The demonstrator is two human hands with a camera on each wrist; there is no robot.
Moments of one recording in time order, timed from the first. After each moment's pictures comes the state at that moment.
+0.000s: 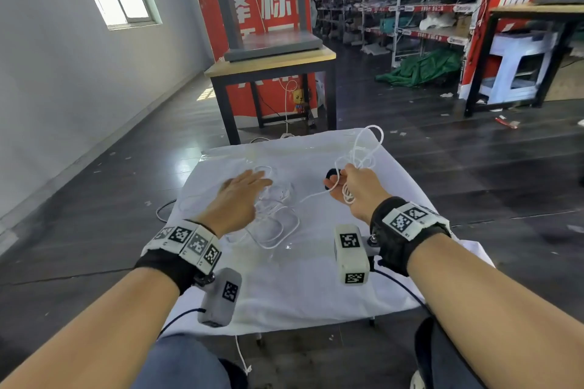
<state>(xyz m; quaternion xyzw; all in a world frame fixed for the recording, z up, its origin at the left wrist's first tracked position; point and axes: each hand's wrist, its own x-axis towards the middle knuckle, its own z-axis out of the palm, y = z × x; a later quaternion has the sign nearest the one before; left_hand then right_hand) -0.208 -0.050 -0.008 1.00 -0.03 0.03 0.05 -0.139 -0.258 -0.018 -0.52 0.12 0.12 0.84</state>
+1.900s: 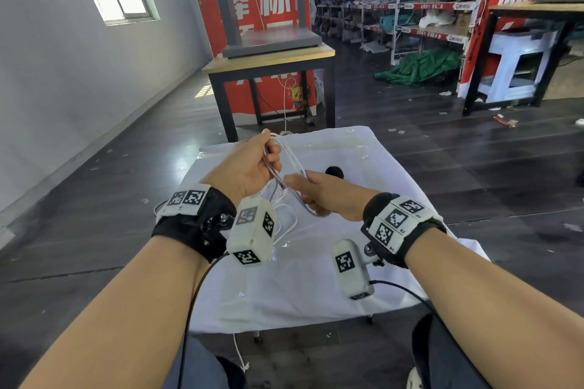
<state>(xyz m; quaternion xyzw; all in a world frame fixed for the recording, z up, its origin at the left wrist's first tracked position) -0.179 -0.097 0.047 0.58 0.14 0.03 0.80 -0.162 -0.246 -0.007 -0.76 -0.25 0.25 0.54</state>
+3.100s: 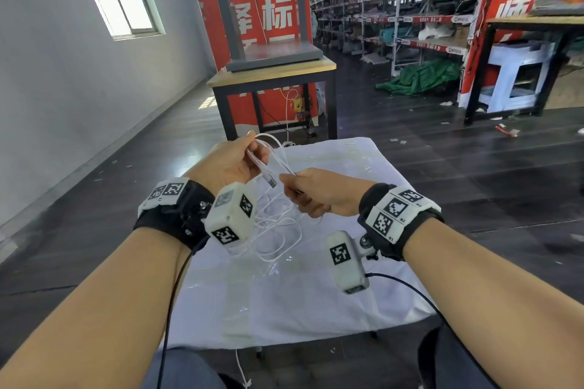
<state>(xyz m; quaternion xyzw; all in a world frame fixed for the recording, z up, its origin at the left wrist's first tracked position) -0.170 -0.067 0.068 0.62 0.18 0.05 0.76 -0.162 -0.235 0.029 -0.73 -0.26 0.31 0.55</state>
